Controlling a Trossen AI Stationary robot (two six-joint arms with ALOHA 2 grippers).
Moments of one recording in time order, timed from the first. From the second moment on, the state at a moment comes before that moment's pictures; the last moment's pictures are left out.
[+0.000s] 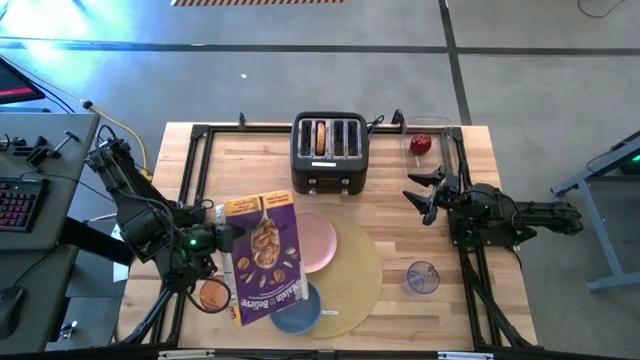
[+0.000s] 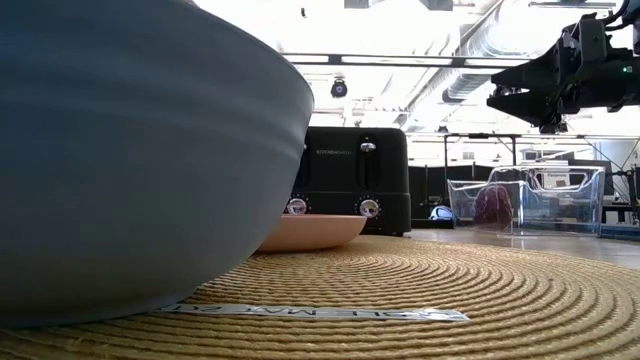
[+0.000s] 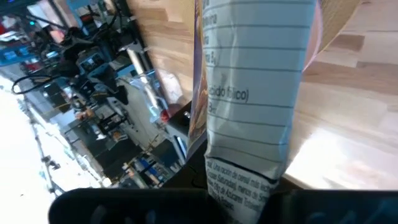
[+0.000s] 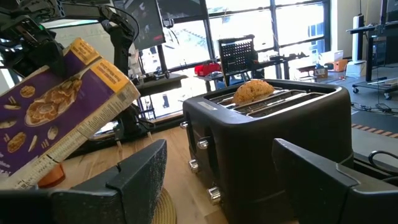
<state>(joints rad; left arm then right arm) -0.89 1.17 1.19 -1.18 -0.93 0.98 -0.03 0.01 0.01 0.09 0.32 0.16</state>
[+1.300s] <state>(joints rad) -0.96 1.17 1.19 -1.10 -1.06 1.20 -0.03 0.01 0.01 0.09 0.32 0.16</state>
